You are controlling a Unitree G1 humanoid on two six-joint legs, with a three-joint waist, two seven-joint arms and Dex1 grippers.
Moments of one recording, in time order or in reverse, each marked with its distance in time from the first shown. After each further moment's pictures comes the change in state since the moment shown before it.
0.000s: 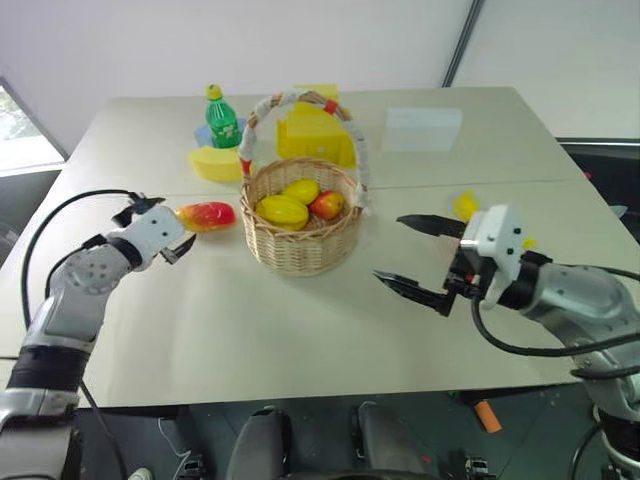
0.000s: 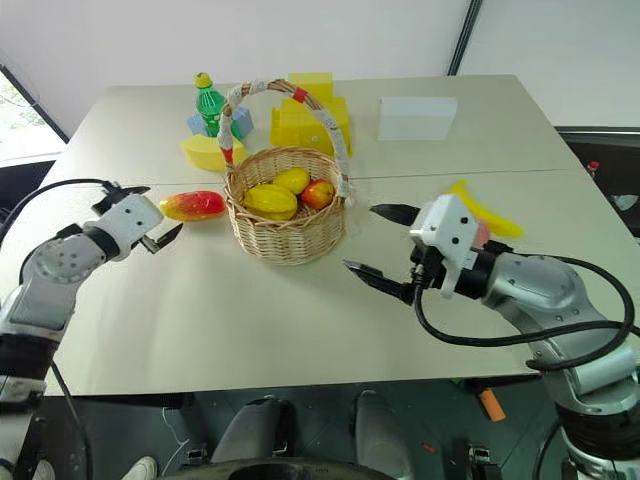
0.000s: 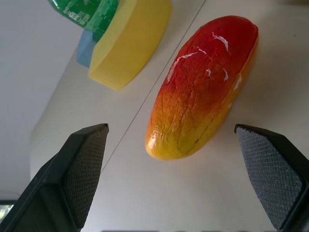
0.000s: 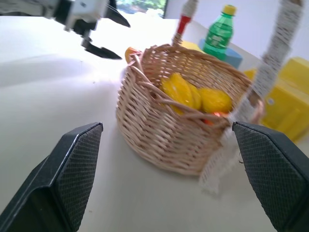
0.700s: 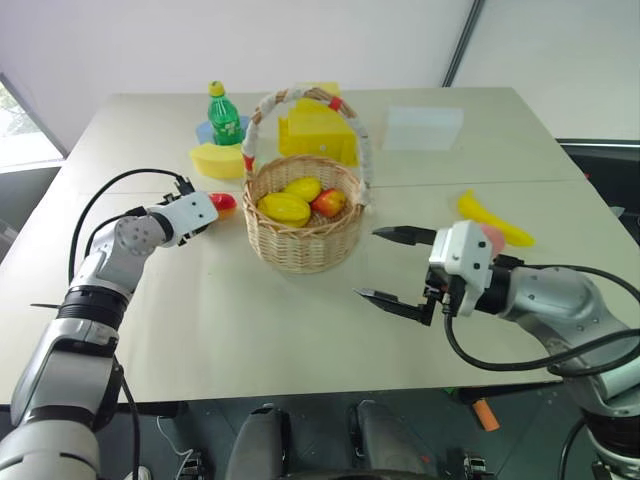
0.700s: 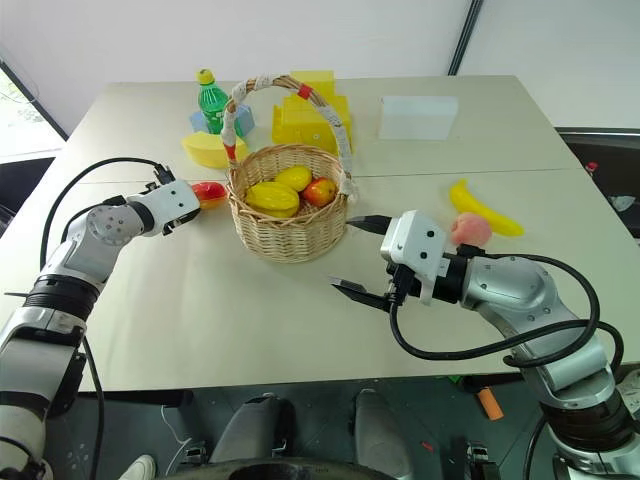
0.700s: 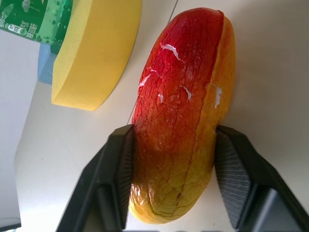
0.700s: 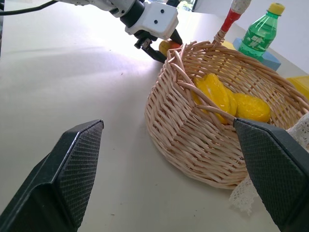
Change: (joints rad) left arm -0.286 -0.093 -0.144 0.358 0.130 -0.083 0.006; right arm -0.021 0.024 0.100 0.000 -0.081 -0.038 0.006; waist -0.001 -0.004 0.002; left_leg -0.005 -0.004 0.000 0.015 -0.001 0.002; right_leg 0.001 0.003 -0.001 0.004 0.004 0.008
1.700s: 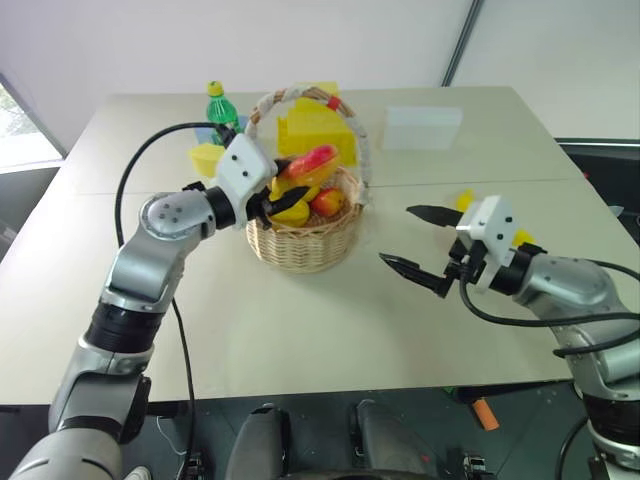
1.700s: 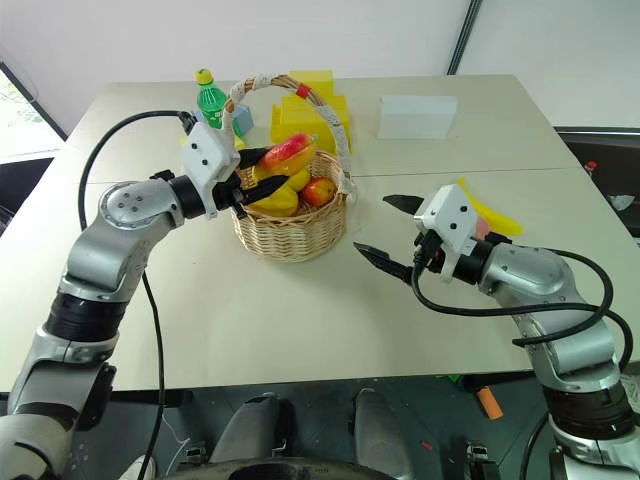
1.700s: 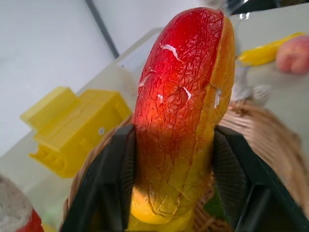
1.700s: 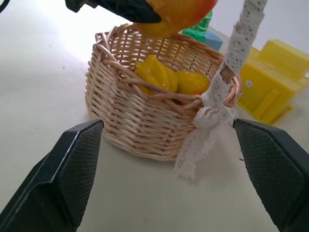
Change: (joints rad) left arm 0.070 -0.171 0.079 -0.787 -0.577 0.506 -0.132; right arm 0.024 0.025 -0.112 0.138 -0.014 -0.019 -0.053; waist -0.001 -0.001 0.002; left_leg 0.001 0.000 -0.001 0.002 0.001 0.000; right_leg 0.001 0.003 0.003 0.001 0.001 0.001
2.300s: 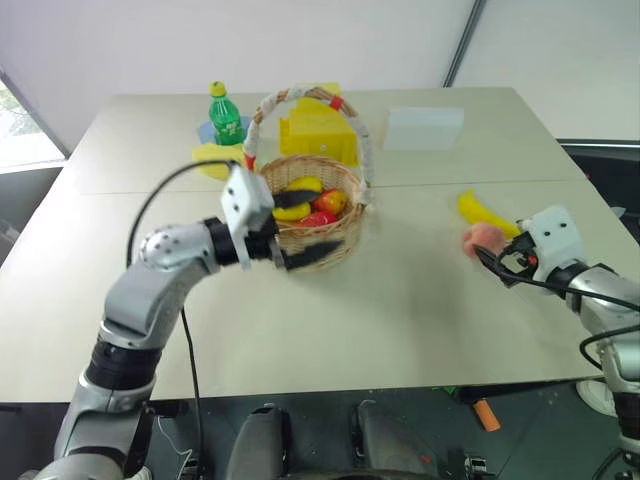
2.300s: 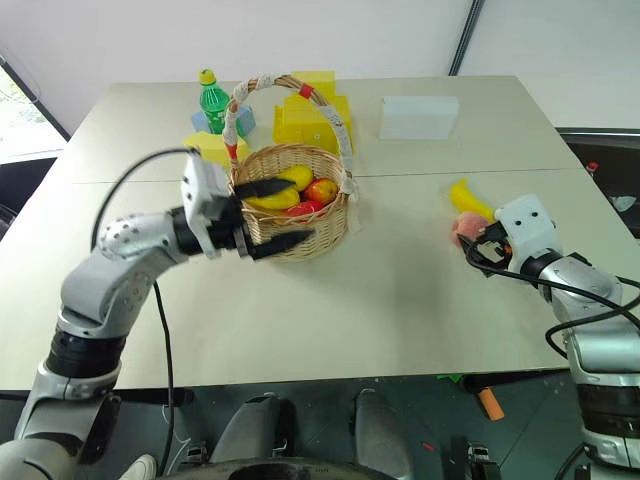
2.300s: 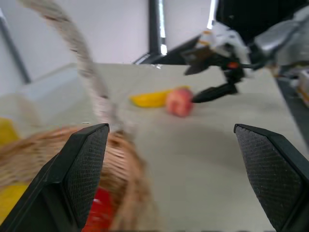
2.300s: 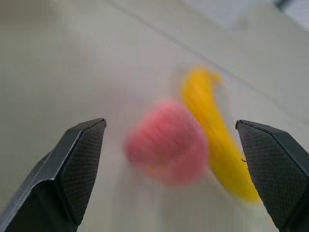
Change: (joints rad) left arm 0.187 -0.038 0.025 -0.264 -0.267 0.106 -0.185; right arm 0.038 -0.050 -0.101 0.456 -0.286 -0.037 -0.229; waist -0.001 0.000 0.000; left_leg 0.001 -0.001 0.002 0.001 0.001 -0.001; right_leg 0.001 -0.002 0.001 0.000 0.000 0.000
